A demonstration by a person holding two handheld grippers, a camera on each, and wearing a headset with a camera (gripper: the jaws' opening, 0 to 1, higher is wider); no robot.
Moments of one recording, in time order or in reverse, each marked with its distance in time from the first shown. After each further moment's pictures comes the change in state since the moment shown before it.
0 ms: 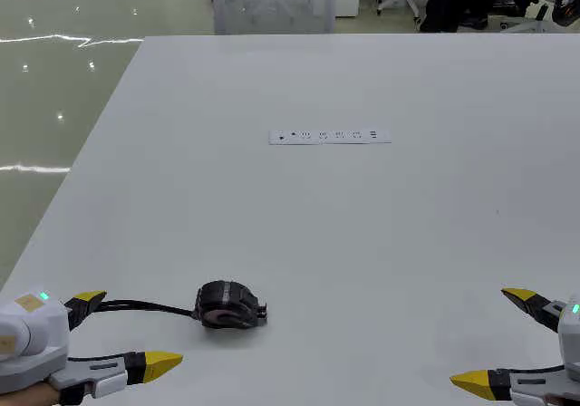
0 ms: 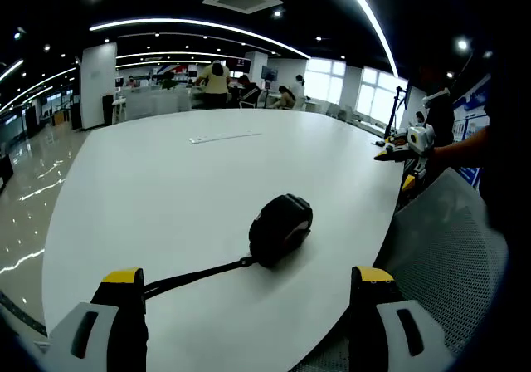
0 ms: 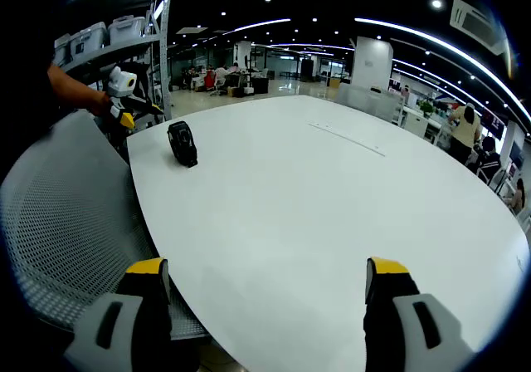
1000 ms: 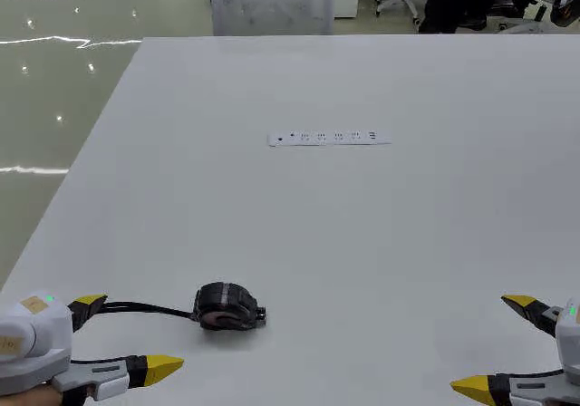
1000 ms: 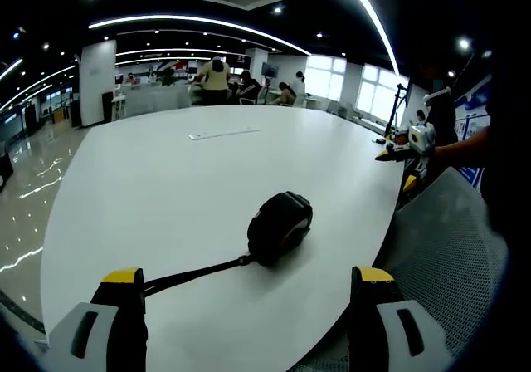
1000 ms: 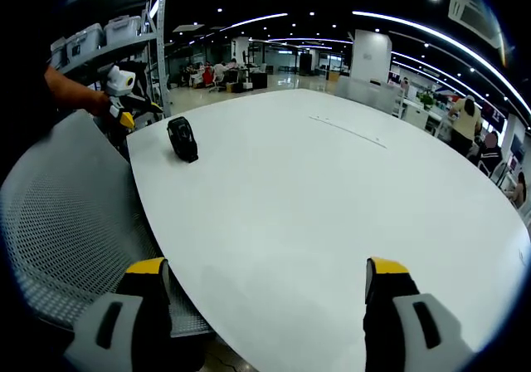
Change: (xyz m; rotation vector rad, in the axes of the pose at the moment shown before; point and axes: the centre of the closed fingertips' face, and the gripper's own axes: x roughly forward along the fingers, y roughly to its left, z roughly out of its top) left arm 0.003 -0.002 0.001 -0.015 0.013 -0.006; right arm 0.002 0.002 -0.007 0.016 0.024 0.010
